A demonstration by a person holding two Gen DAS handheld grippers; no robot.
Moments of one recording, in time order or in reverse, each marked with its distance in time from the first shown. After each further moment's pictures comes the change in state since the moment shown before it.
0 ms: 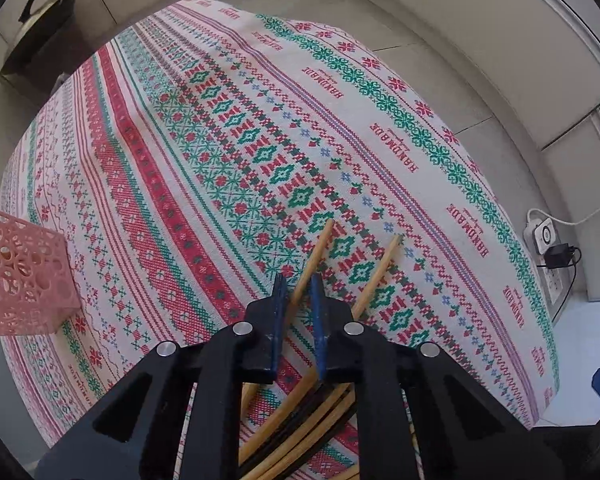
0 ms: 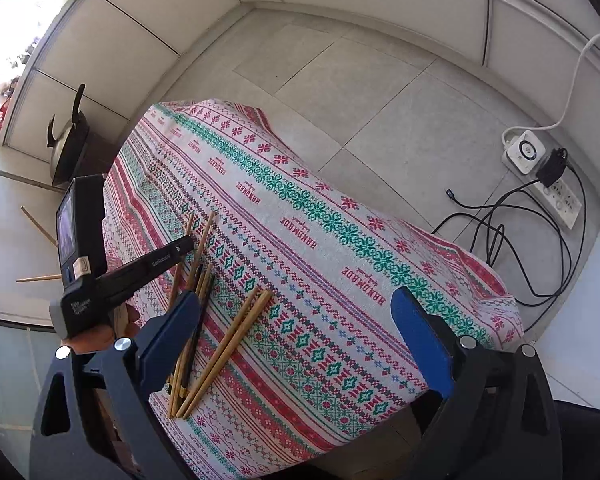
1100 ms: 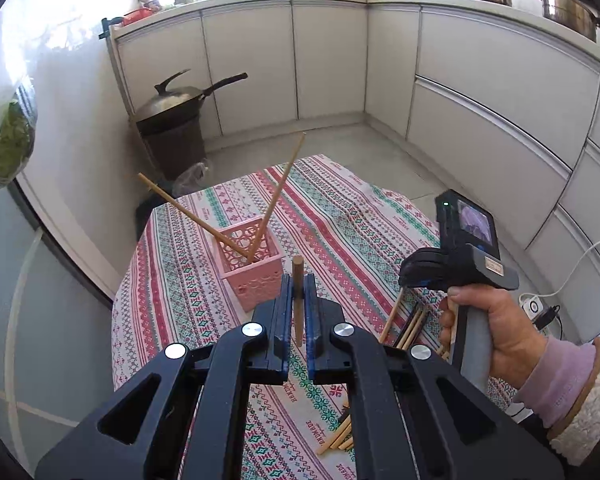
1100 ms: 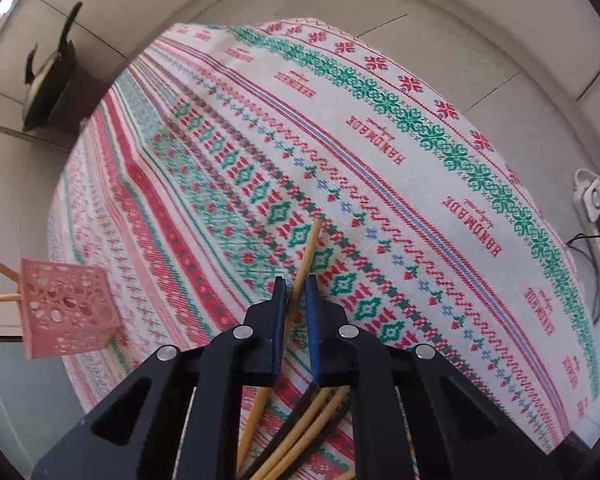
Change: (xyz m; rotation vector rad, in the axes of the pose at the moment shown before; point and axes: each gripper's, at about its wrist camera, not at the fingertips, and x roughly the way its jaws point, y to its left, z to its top) left arm -0.228 0.098 -0.148 -0.163 -0.530 0.095; right arm 0.144 0.147 0.032 -0.116 0.093 -0.039
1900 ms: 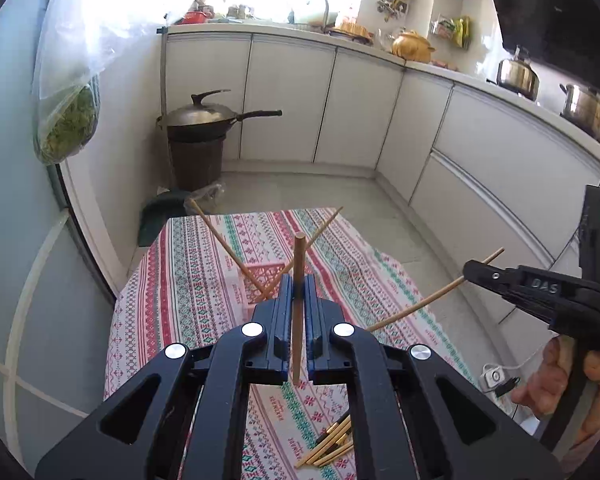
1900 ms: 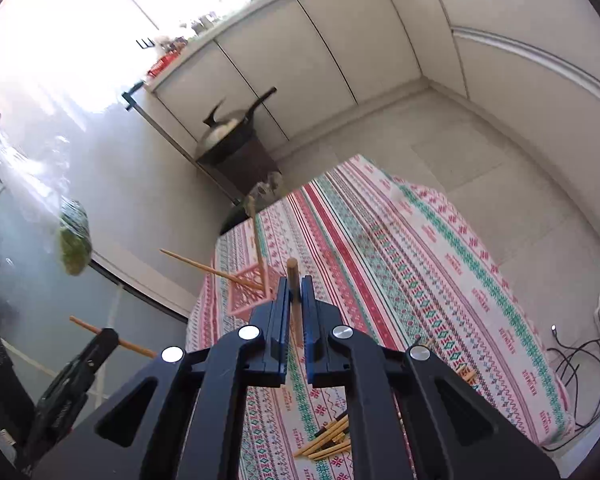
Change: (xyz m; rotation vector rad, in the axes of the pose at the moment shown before) left arm -0.056 0.052 0.024 -0.235 -0.141 -0.056; right arm -0.236 0.058 -0.067 -0.316 -0.369 0.348
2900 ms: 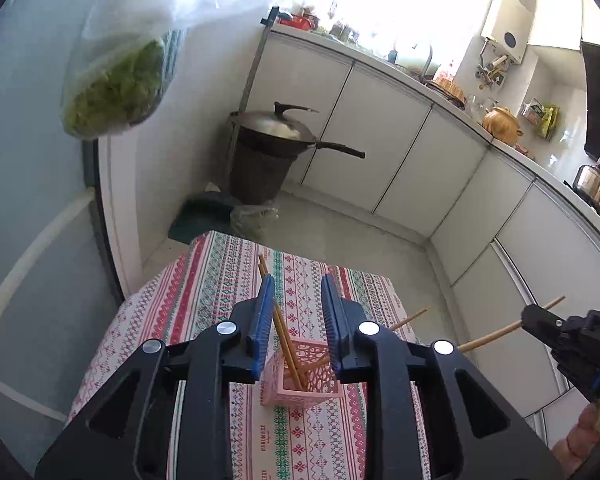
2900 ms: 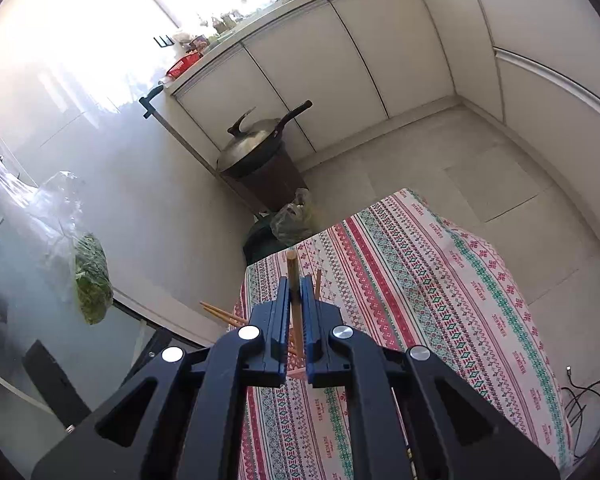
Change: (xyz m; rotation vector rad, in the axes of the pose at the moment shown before) left arm 0.055 0.070 0.044 -0.320 -0.105 0.145; right arm 0.060 0.063 0.070 -0.045 0.028 0.028
